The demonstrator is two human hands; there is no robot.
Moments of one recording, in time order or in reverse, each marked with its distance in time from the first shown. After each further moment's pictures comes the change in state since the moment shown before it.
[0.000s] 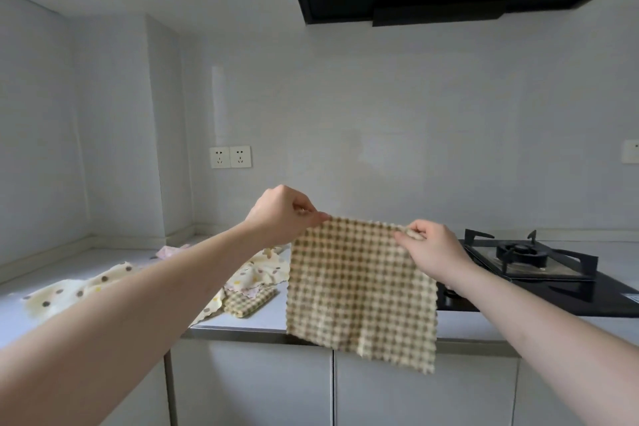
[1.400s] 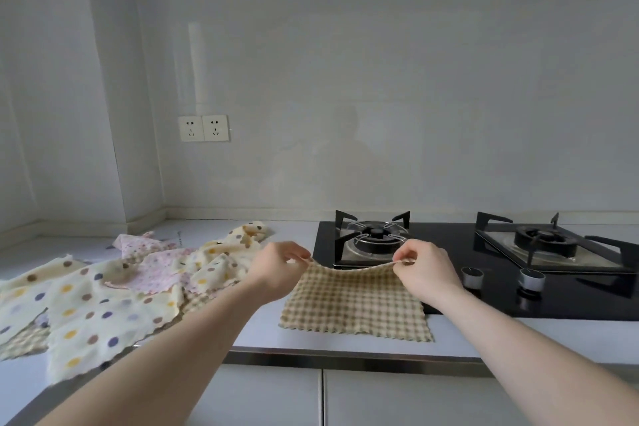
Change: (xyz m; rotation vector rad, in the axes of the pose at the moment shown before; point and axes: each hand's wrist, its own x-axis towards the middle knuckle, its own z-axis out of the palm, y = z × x) left_hand 0.015 -0.096 0.157 -0.274 -0.193 -0.287; right_hand 0.080 0.109 0.084 -0.185 0.011 0.093
